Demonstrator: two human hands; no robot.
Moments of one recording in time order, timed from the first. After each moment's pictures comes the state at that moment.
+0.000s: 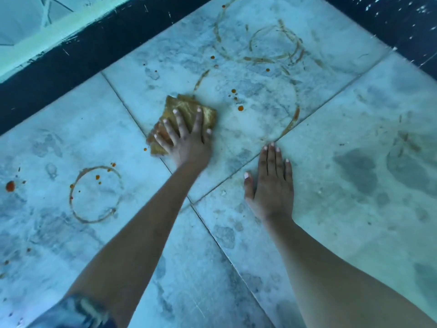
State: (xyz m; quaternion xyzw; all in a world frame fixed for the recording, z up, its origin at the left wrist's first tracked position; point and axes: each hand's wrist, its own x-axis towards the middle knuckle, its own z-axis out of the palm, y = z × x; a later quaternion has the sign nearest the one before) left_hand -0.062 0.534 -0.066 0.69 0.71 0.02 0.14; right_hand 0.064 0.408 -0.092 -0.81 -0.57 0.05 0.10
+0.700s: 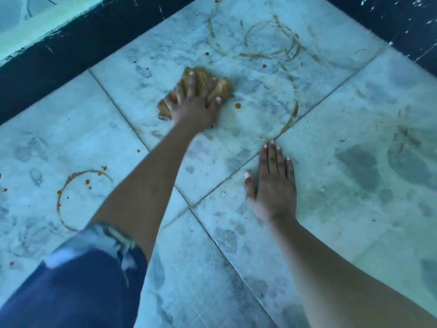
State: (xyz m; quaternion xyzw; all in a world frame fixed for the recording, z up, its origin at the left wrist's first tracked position) left_hand -0.044 0.613 -0.062 0.79 0.61 -0.02 0.12; right_hand 0.065 0.408 -0.093 -0.81 -0.57 0.04 0.09
